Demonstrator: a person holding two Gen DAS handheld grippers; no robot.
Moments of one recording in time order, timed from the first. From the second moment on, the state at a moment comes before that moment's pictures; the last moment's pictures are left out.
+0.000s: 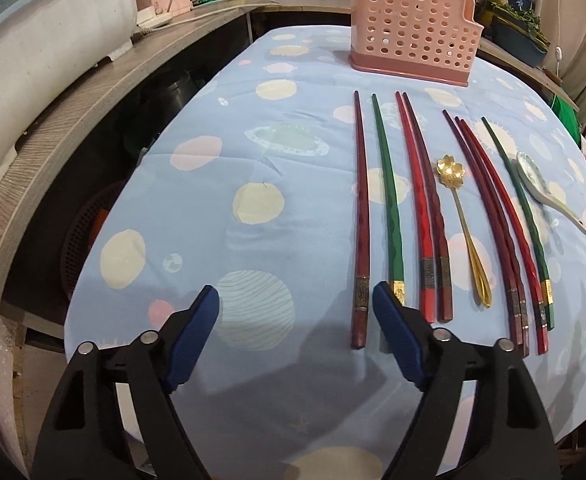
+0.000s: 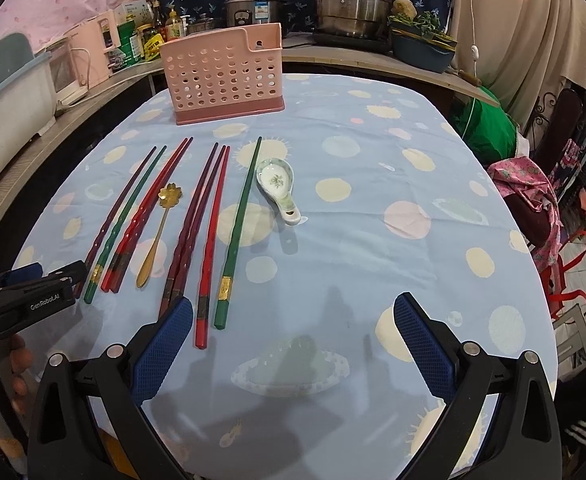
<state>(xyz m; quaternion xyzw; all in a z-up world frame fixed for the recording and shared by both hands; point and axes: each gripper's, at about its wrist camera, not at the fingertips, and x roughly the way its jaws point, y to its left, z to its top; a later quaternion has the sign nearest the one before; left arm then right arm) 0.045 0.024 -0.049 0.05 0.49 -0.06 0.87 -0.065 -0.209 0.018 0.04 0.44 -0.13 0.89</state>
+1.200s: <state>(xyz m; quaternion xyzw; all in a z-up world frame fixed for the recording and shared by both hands) 0.053 0.016 -0.051 0.03 0.50 -0.10 0.86 0.039 -0.250 -0.003 0.09 0.46 -0.06 0.88</state>
